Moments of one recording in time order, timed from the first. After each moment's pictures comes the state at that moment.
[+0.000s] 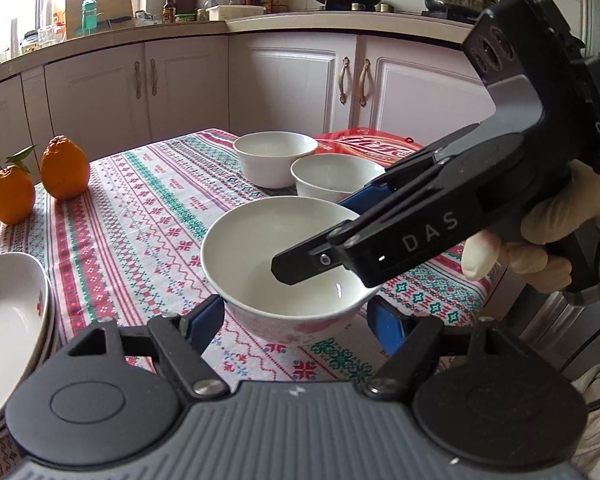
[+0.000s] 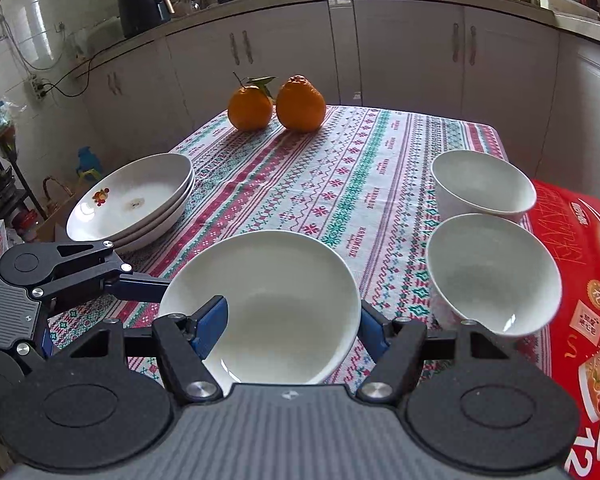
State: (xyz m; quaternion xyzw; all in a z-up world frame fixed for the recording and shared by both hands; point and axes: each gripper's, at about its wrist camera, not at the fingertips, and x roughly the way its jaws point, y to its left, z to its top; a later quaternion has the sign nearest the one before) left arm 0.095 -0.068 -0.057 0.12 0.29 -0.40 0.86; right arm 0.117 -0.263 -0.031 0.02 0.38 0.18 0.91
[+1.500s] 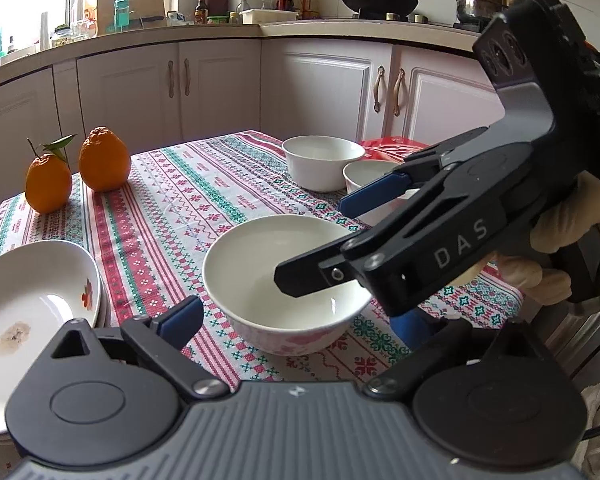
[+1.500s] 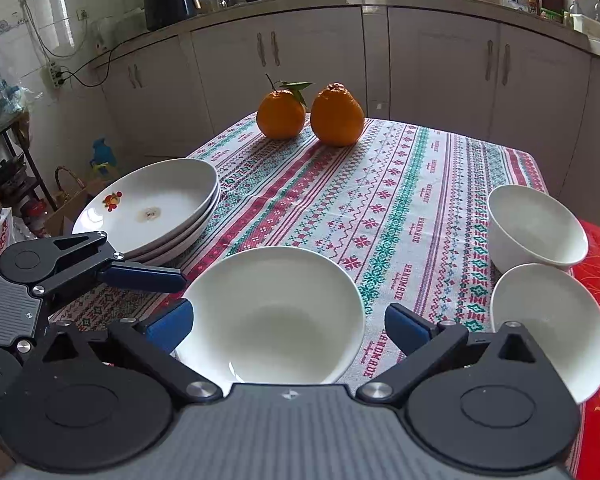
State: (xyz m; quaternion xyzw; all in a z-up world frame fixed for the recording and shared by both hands) left arm 0.111 -0.044 -0.059 0.10 0.29 -0.36 0.88; right arm 0.140 -0.232 -0.031 0.00 0.36 0.19 0.91
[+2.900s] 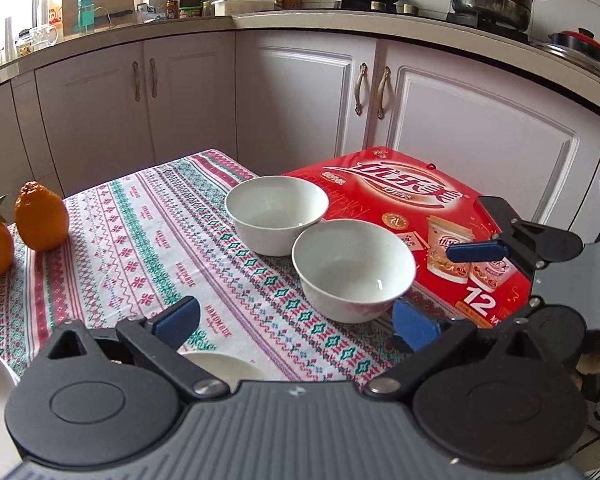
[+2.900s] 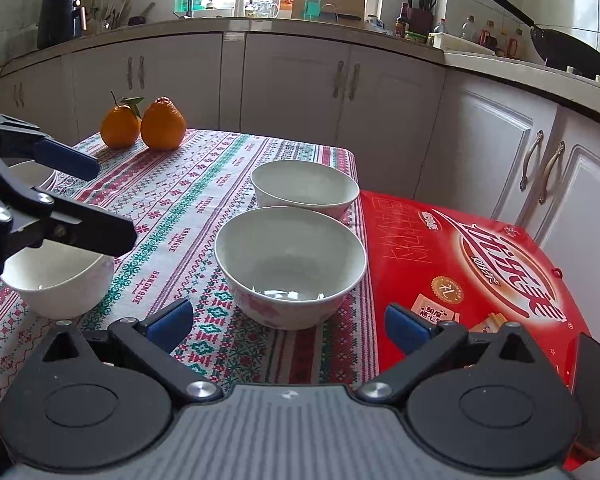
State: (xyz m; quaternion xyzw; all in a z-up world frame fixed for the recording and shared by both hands) left arm 0.162 -0.155 -0.021 0.12 0.32 -0.38 0.86; right arm 0.085 -0.347 -0.050 -0.04 0.32 0.00 0.95
